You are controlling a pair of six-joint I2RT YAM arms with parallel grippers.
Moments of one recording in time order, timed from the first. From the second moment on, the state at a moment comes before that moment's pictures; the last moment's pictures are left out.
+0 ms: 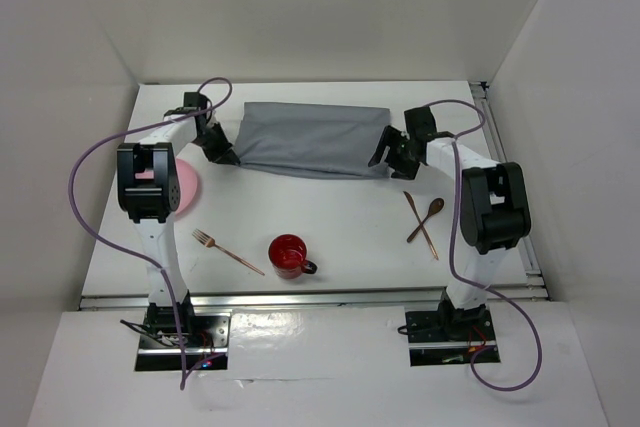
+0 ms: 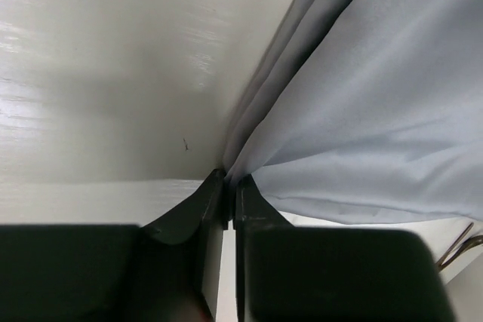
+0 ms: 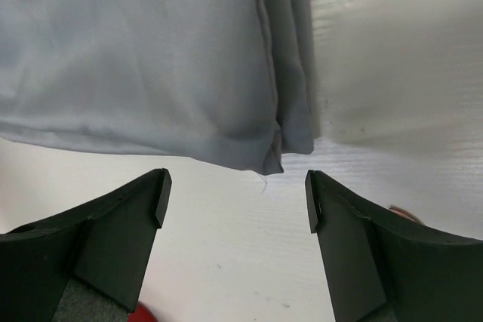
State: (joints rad) left arm 0.05 2.21 1.68 -0.65 0.30 -0.50; right arm 0.15 1.83 1.22 -0.35 -0.20 0.57
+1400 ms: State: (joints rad) left arm 0.07 2.06 2.23 -0.92 0.37 -0.48; right arm 0.13 1.72 1.71 -0.52 -0.11 0.51
